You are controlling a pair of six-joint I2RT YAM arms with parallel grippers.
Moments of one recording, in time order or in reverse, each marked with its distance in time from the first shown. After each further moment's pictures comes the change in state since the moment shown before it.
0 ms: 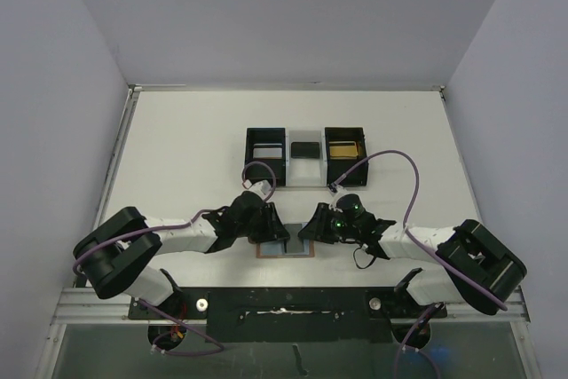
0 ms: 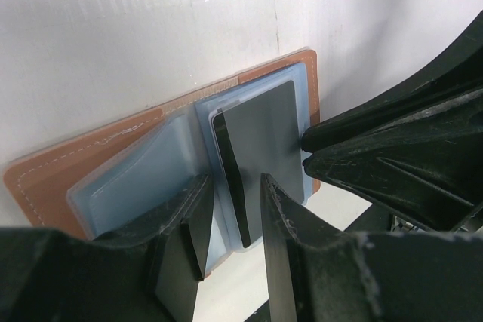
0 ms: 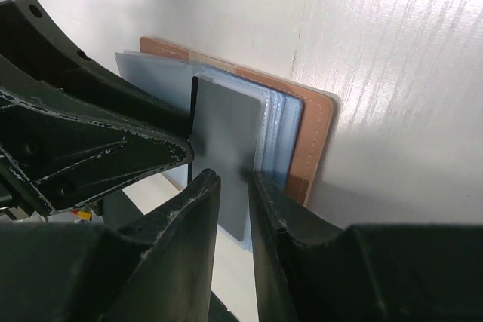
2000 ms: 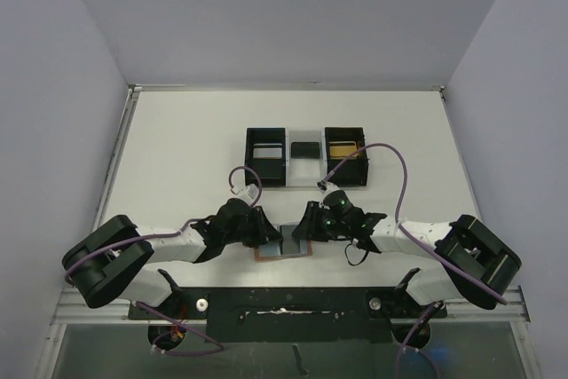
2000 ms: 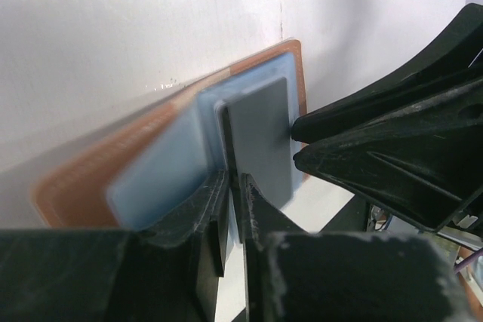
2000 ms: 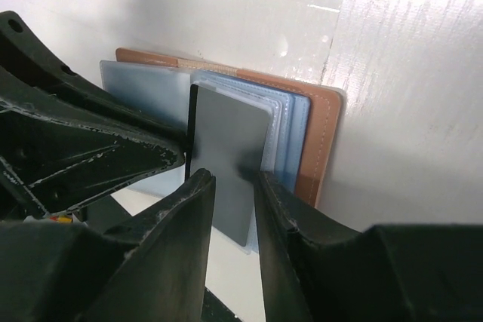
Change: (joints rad) left arm 0.035 -0.072 -0.152 0.179 0.028 -0.077; right arm 0.077 0.037 0.125 -0.161 0.084 -0.031
